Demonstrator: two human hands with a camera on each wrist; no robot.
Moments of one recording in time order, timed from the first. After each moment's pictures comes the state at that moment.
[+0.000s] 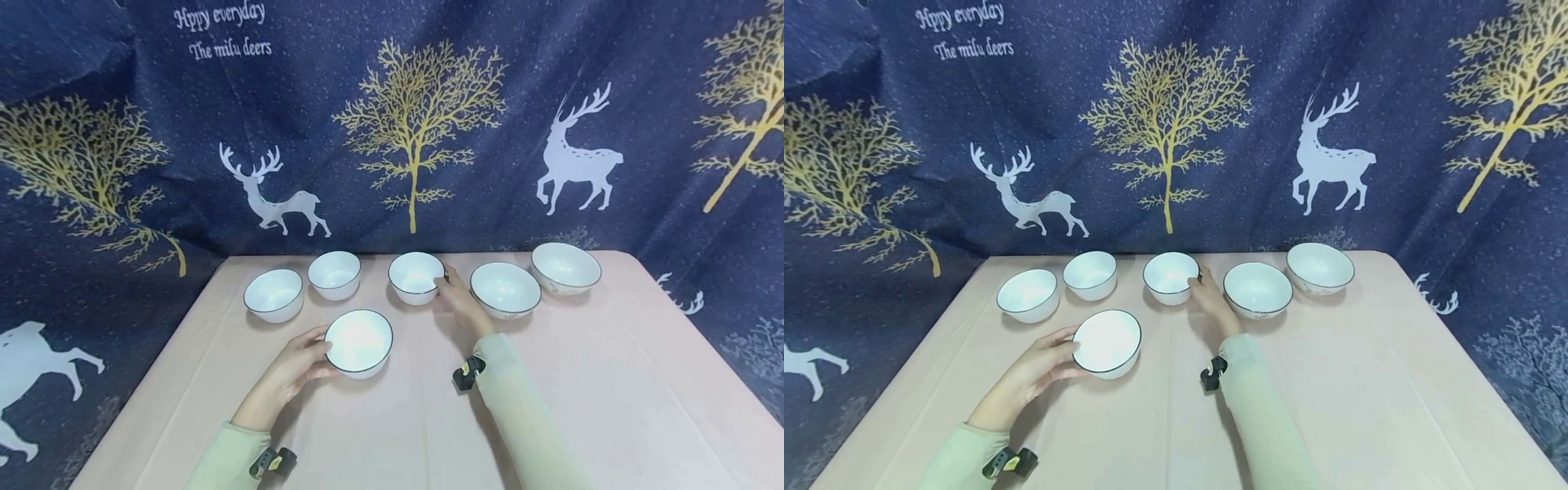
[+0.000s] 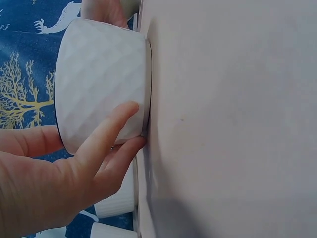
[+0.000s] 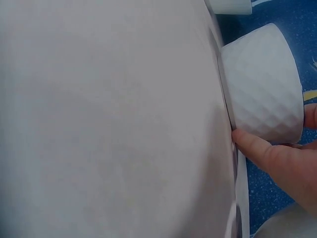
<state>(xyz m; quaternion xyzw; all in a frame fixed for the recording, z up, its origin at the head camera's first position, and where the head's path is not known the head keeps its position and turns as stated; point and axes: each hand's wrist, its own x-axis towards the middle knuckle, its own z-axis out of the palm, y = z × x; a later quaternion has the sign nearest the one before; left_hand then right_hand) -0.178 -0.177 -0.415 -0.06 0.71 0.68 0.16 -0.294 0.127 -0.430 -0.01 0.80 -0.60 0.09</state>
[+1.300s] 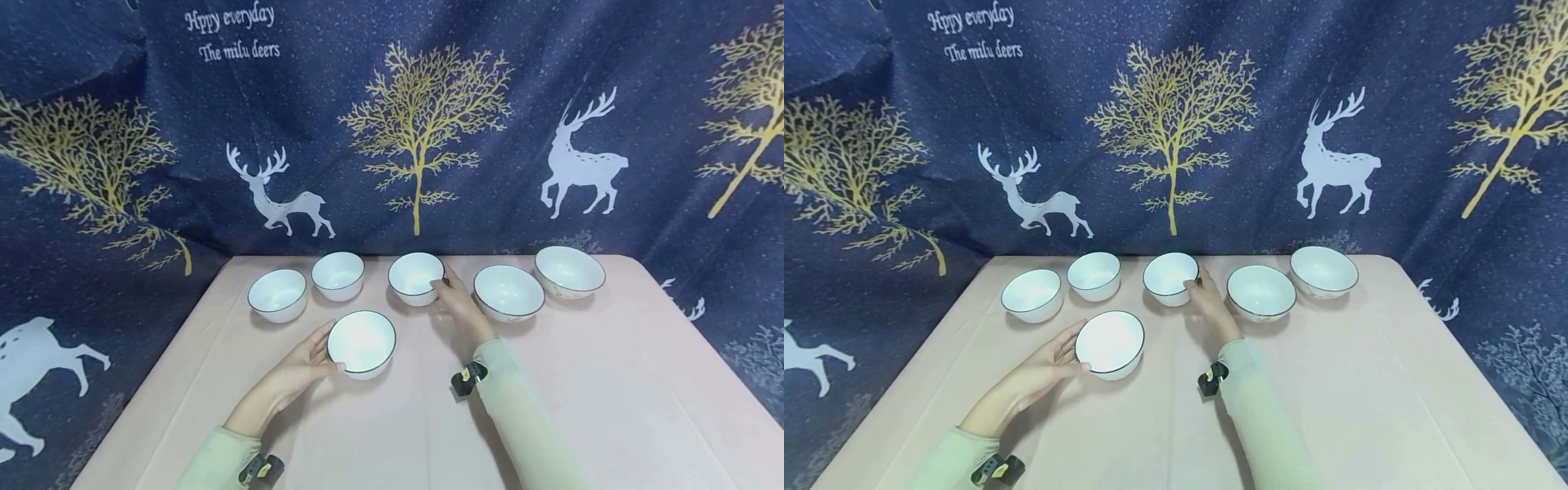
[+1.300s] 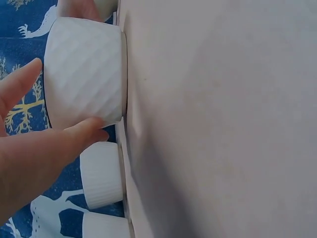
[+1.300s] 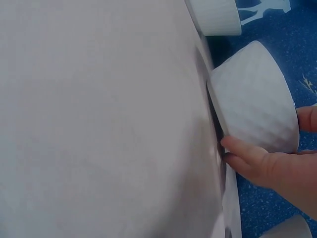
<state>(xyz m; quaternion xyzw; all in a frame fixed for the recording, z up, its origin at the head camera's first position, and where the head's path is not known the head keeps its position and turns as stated) -0.175 -0.189 -0.421 0.04 0.74 0.65 0.20 -0.288 0.117 -0.423 0.01 0.80 -0.59 0.08</state>
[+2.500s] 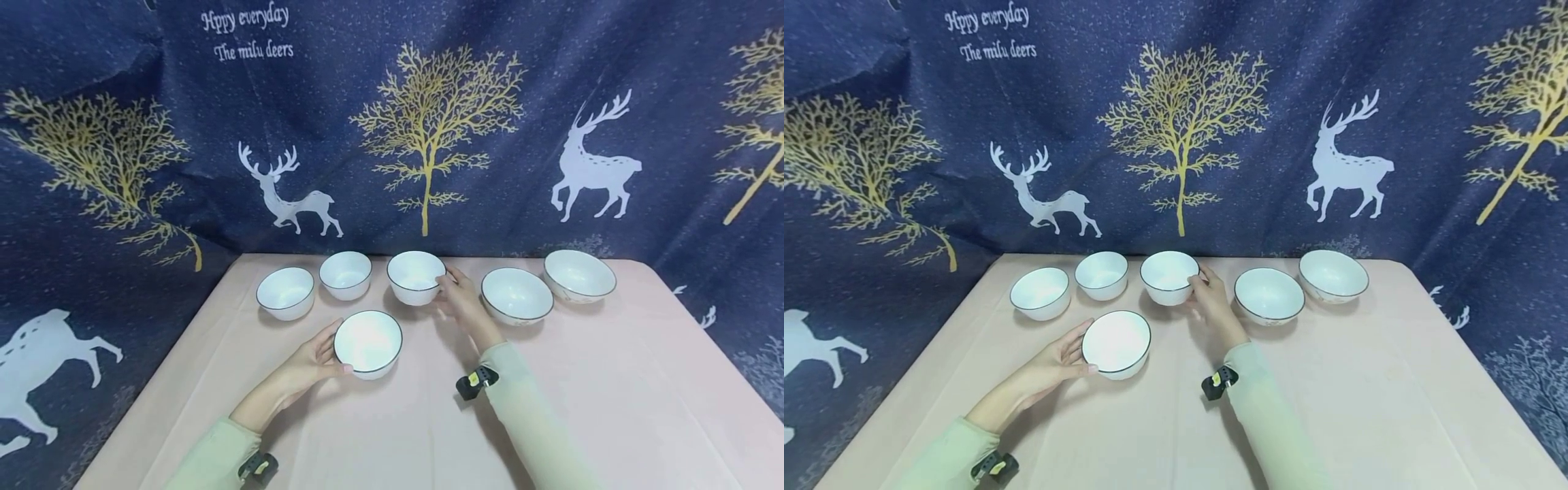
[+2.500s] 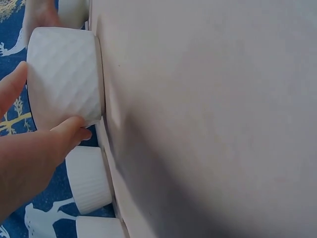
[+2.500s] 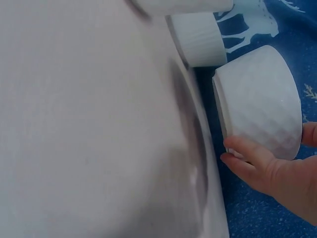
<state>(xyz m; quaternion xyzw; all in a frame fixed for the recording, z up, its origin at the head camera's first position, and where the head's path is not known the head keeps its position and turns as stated) -0.174 -0.192 -0.421 0.04 0.74 0.65 0.20 -0.280 0.105 -0.408 0.05 0.69 -0.72 0.07</state>
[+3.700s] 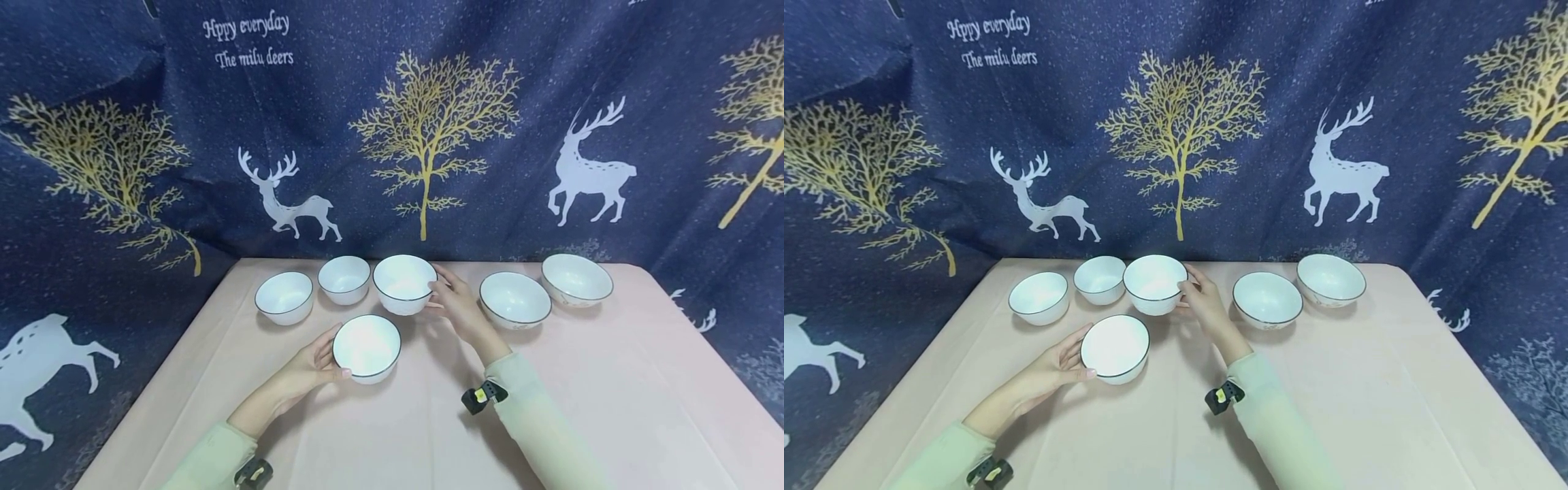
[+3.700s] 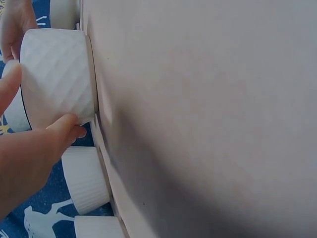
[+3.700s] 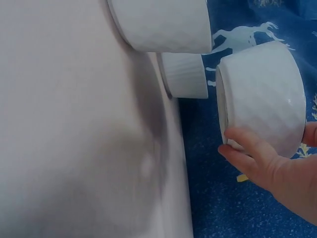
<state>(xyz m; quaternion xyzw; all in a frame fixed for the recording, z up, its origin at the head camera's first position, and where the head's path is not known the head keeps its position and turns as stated) -0.172 -0.192 -0.423 0.04 0.74 0.64 0.20 -0.253 0.098 -0.387 -0.03 0.68 -0.73 0.07</state>
